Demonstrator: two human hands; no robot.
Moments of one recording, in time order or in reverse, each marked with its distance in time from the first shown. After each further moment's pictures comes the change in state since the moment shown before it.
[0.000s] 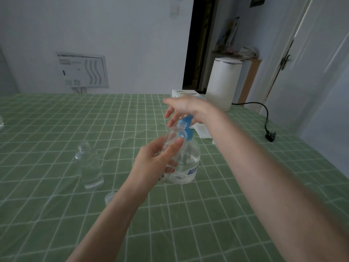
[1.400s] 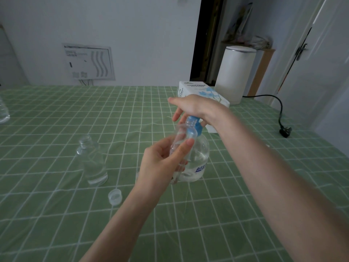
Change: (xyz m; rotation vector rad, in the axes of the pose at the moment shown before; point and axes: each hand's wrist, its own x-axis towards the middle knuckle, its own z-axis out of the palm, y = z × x) left_hand -0.005 -0.007 0.008 -0.059 0.054 0.017; right_hand 0.006 0.013 0.009 -0.123 0.013 0.011
